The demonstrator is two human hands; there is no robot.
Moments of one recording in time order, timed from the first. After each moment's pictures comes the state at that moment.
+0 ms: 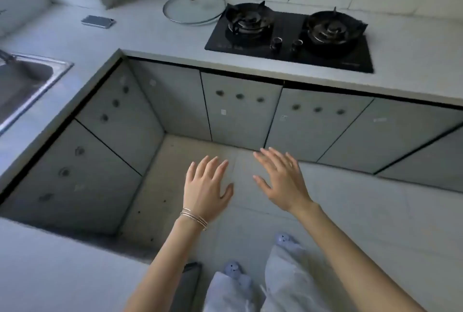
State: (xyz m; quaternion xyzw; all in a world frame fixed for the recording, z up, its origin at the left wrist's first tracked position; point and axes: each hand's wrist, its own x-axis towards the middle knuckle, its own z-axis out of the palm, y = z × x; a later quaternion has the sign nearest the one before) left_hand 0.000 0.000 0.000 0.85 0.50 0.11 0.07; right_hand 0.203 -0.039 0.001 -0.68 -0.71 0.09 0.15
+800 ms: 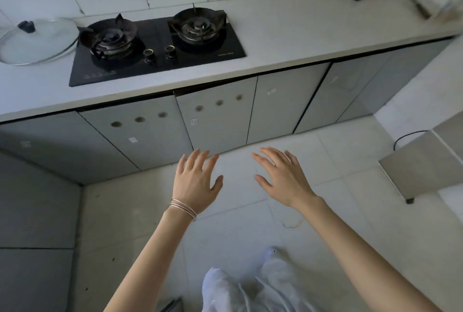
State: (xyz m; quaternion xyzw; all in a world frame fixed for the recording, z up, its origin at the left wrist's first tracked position) left_hand 0.191 0.003 0.028 0.95 0.28 0.08 0.08; right_hand 0.362 -0.151 0.029 -0.83 -0.54 0.06 0.12
